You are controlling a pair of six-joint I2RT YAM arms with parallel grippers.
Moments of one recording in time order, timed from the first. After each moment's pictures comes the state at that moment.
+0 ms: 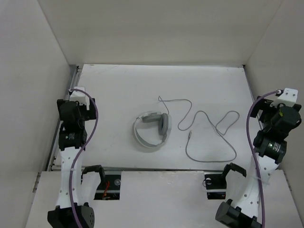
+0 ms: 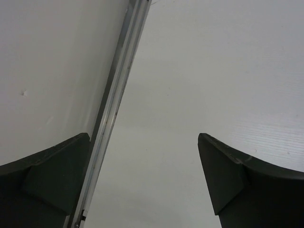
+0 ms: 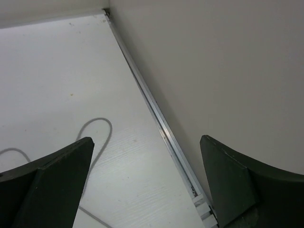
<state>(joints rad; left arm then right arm) 0.14 0.76 0.76 -0.36 -0.17 0.22 -0.56 0.67 0.94 -0.50 -0.04 -0.18</state>
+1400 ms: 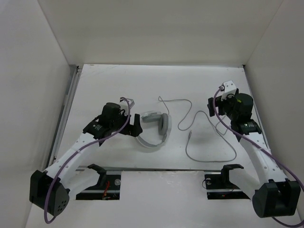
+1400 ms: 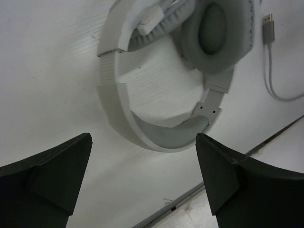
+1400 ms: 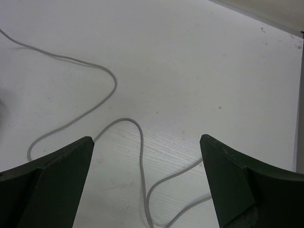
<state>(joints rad) -0.45 0.99 0.73 -0.49 0.23 -0.21 0.05 0.94 0.73 -0.14 -0.18 -0.23</state>
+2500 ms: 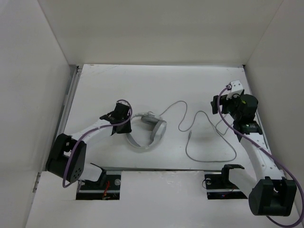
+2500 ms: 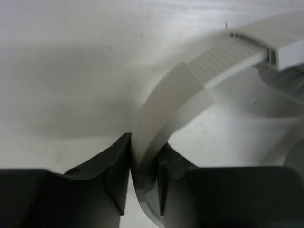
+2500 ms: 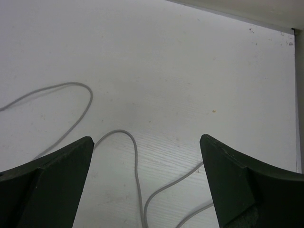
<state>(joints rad) -0.47 1.36 0.69 -0.39 -0.12 -0.48 -0.04 0.96 0.68 -0.01 -0.24 -0.16</state>
